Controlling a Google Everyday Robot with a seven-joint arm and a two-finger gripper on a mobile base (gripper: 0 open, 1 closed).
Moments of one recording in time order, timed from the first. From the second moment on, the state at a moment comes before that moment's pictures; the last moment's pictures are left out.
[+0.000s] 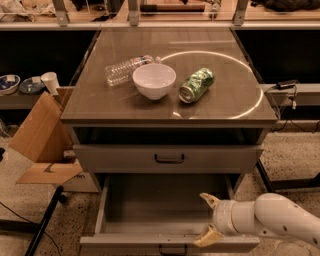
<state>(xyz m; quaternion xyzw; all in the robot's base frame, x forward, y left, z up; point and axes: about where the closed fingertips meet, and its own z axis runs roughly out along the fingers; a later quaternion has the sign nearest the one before) 0.402 -0.136 0.516 -0.55 0.75 0.17 0.32</state>
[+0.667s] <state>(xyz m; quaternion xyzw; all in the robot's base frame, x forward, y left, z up) 0.446 -0.133 0.497 -0.54 0.75 0.18 0.34</state>
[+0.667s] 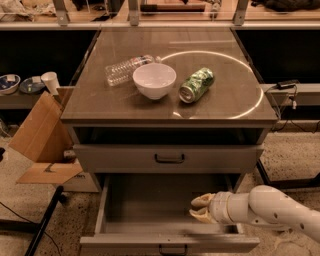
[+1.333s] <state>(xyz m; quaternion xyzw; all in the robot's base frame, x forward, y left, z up) 0.460 -0.129 0.449 -0.53 0.75 0.21 0.33</state>
